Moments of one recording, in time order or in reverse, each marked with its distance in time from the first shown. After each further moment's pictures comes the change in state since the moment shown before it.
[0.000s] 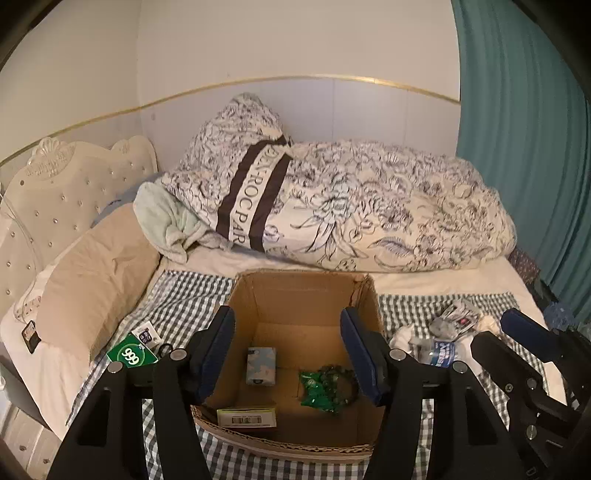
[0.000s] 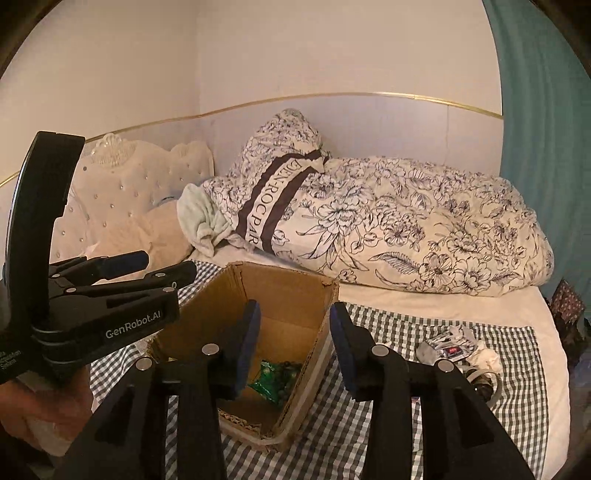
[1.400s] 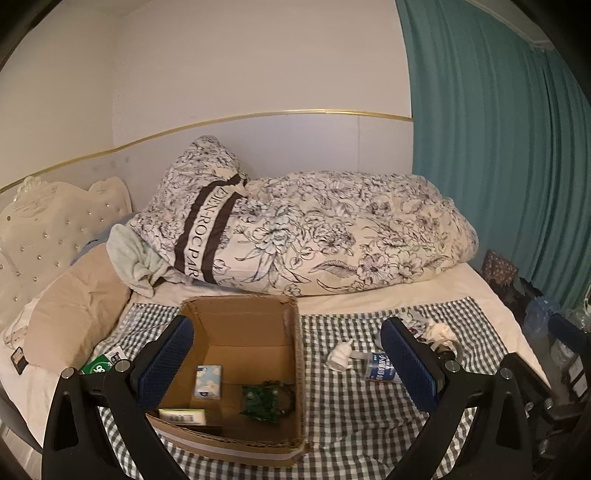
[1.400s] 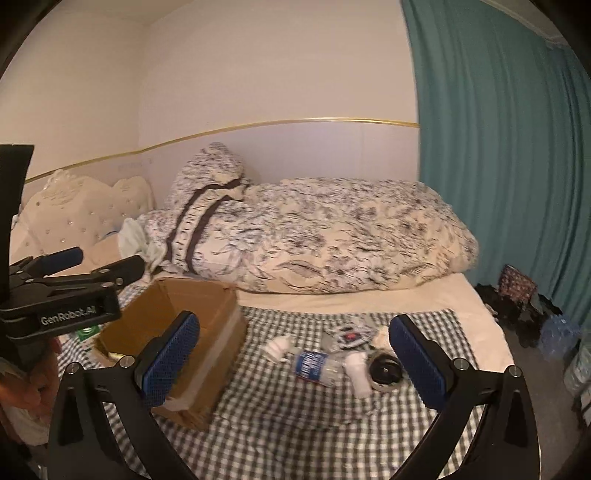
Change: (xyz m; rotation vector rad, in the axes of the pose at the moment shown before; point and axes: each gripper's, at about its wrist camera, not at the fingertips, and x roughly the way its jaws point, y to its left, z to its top) left arm -0.045 -0.102 -0.019 0.079 -0.128 -0.075; right arm -0.093 -0.103 -0.047 0.118 -0.108 -0.234
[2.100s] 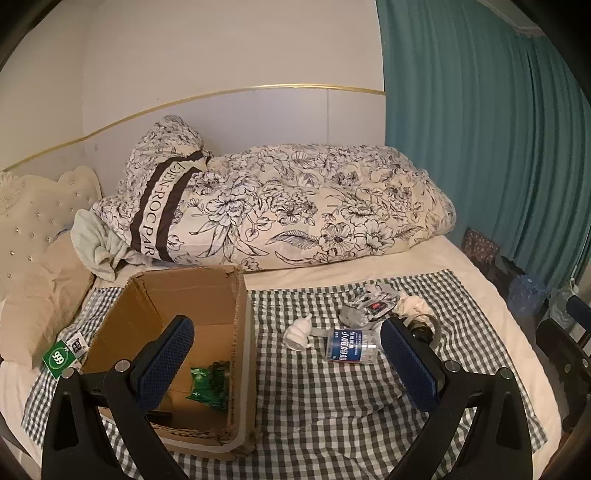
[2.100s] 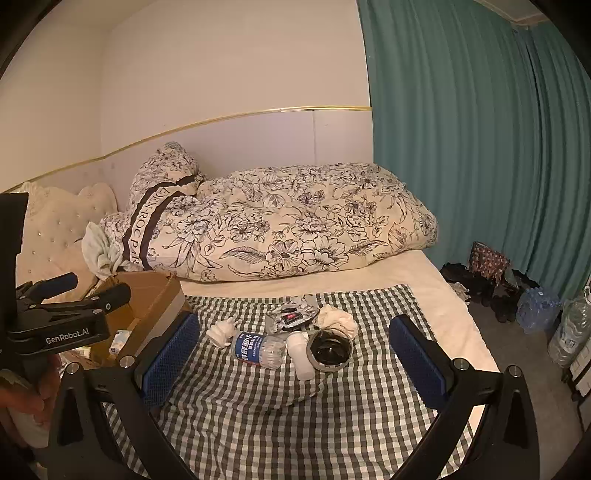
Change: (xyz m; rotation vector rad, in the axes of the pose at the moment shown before) left arm 0.035 -0.056 -0.031 0.033 0.069 -0.086; right arm -0.005 -0.075 -0.027 0.059 0.017 -0.107
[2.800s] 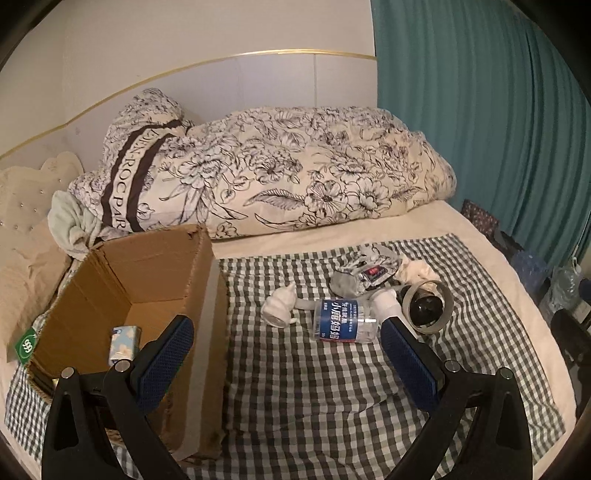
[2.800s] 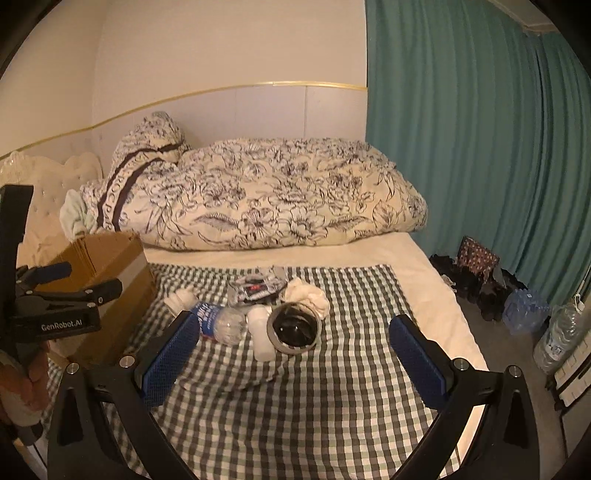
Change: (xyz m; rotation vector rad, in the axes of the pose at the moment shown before) left arm 0.071 -0.028 -0.034 0.032 0.100 -0.022; right arm 0.051 -0.036 -0.034 -0.065 0.088 -0.049
